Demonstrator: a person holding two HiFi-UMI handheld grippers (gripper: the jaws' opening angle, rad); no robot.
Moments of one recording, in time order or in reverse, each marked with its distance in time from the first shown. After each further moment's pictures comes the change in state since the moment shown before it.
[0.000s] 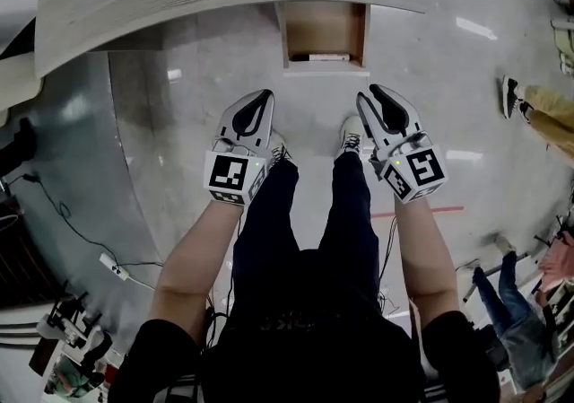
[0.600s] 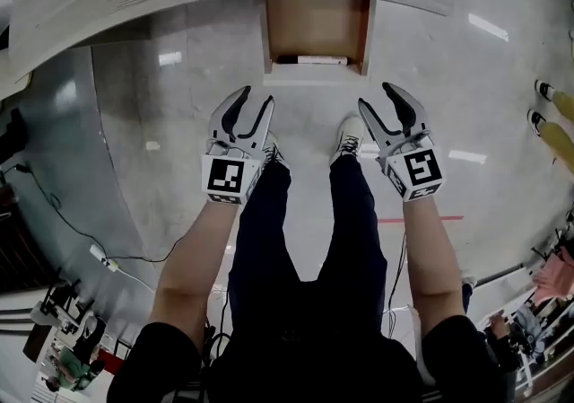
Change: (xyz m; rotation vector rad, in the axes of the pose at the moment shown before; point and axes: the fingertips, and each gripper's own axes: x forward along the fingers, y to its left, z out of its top) left arm 0.032 0.010 -0.062 0.058 0.055 0.073; right arm 0.022 -0.054 -0.075 -0.147 0.157 0.024
